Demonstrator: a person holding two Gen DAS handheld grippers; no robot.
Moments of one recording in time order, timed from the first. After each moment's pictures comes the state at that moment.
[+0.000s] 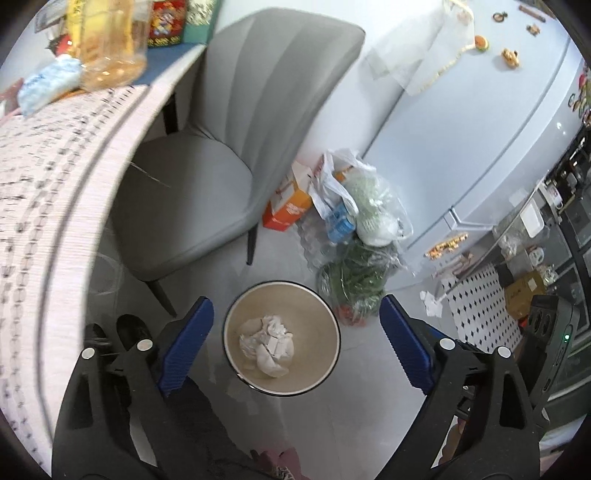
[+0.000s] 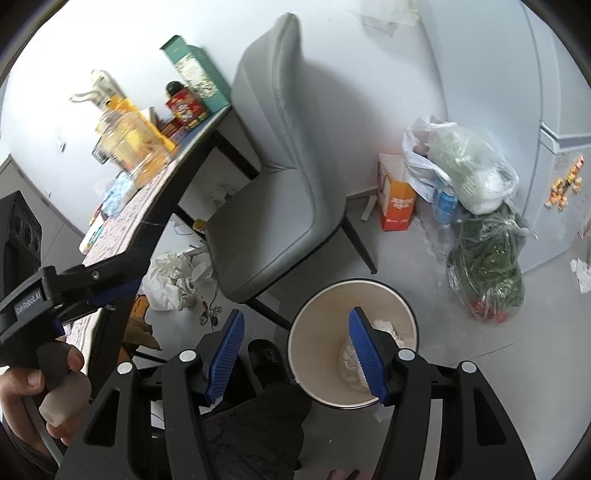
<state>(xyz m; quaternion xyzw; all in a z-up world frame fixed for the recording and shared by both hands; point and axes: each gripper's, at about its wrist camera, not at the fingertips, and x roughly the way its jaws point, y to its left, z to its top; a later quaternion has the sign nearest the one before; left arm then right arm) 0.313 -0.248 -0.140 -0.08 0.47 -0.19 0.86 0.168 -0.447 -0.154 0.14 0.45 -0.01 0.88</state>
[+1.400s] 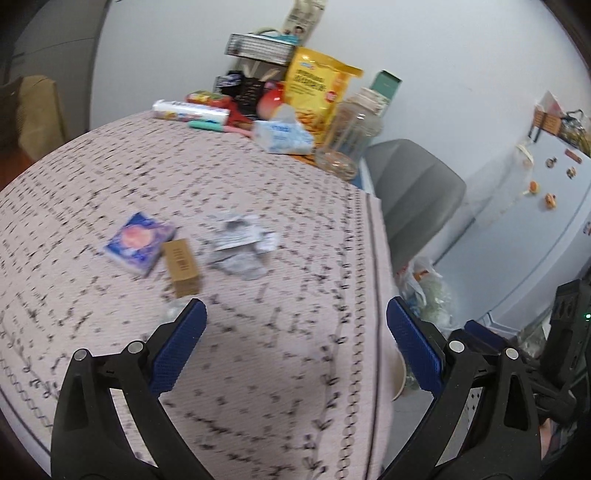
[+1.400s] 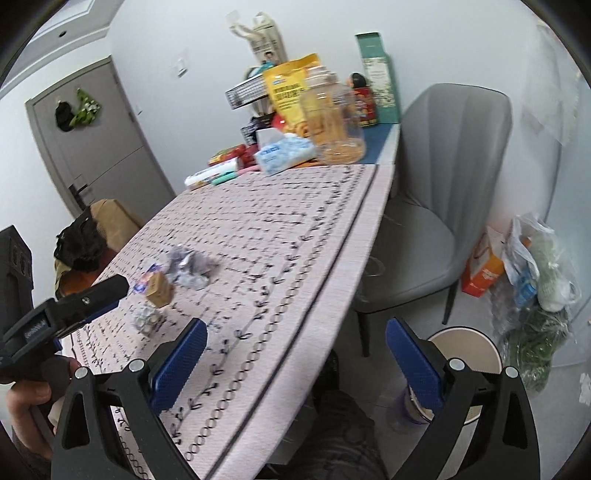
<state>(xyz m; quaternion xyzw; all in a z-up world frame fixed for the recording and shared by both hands) 0.148 0.043 -0.069 -0.19 0.34 0.00 0.92 0.146 -0.165 -0.082 0.00 0.42 0.15 0.89</state>
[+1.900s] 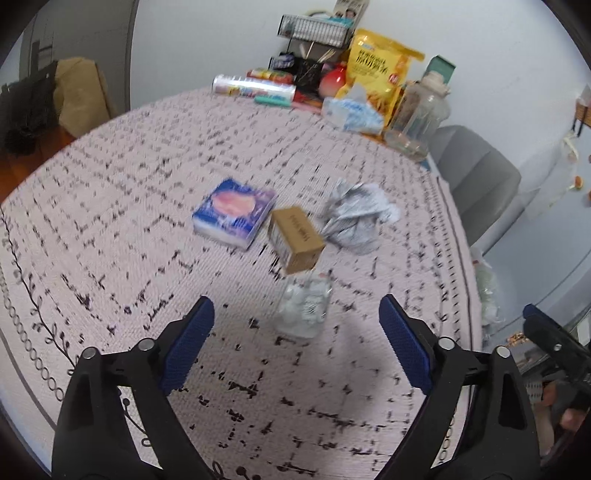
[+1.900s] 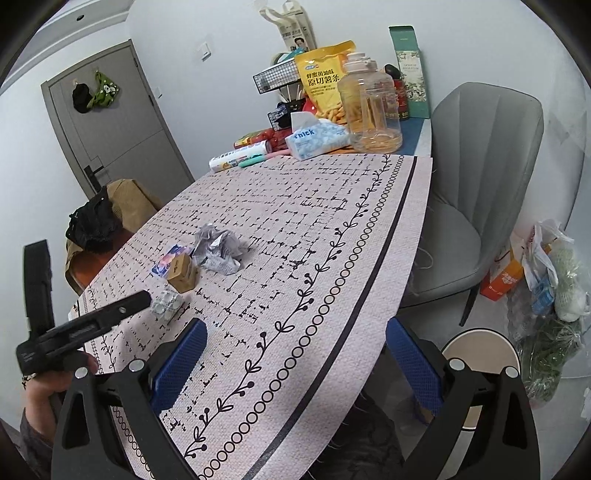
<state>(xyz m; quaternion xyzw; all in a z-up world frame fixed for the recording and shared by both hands) 0.143 0.101 -0.117 -0.17 0.39 0.07 0.90 0.145 -0.132 -0.102 -0.01 0.44 0.18 0.88</state>
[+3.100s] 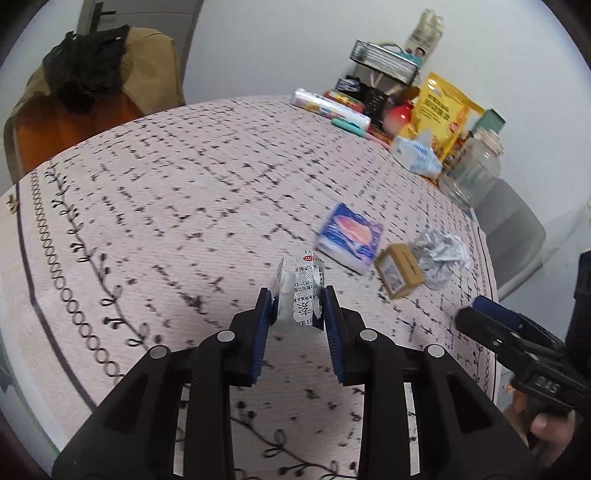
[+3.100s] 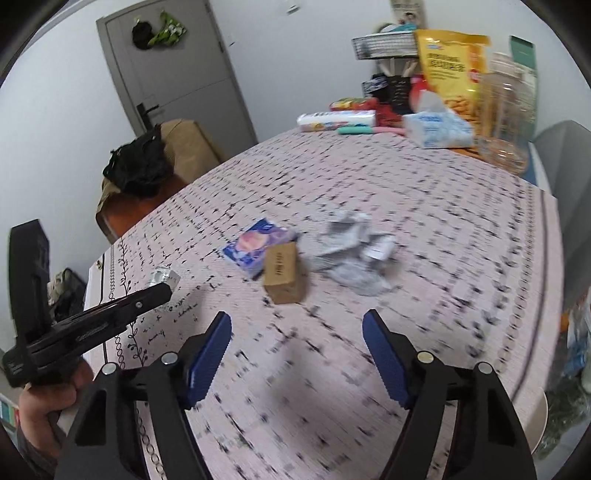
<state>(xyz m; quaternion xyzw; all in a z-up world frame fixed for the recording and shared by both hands) 0.095 0.189 -0.118 -0.25 0.35 0.15 0.89 0.177 0.036 -0.150 -0.10 0.47 0.30 0.82</state>
